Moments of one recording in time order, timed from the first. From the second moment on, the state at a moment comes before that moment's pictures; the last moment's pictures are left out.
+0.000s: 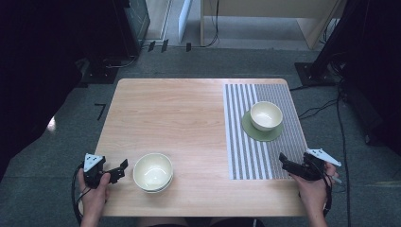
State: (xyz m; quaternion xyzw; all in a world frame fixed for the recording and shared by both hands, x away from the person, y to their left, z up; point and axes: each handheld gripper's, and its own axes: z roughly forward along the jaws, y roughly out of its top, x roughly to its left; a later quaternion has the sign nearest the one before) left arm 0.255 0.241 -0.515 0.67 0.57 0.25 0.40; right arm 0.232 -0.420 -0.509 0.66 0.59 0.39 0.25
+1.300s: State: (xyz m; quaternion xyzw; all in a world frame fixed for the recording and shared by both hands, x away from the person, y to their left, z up) left arm 0.255 0.240 -0.514 0.67 0.57 0.25 0.40; right arm 0.200 -0.434 -0.524 0.66 0.62 0.33 0.25
